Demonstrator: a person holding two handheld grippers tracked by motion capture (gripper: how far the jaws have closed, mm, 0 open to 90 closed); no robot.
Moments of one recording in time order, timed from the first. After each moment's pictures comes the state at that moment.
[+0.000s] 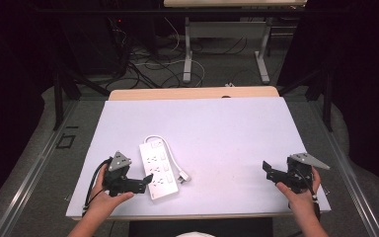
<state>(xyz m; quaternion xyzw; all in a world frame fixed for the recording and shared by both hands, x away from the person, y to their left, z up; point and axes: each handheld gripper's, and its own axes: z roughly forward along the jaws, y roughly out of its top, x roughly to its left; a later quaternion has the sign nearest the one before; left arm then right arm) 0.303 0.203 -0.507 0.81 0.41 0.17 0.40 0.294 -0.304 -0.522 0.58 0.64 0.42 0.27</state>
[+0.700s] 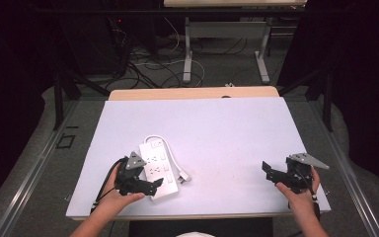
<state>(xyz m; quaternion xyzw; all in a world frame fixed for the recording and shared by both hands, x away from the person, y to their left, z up) 0.308 0.172 -0.510 0.84 0.38 0.15 0.35 0.295 -0.304 -0.523 0.58 0.64 0.43 0.26</state>
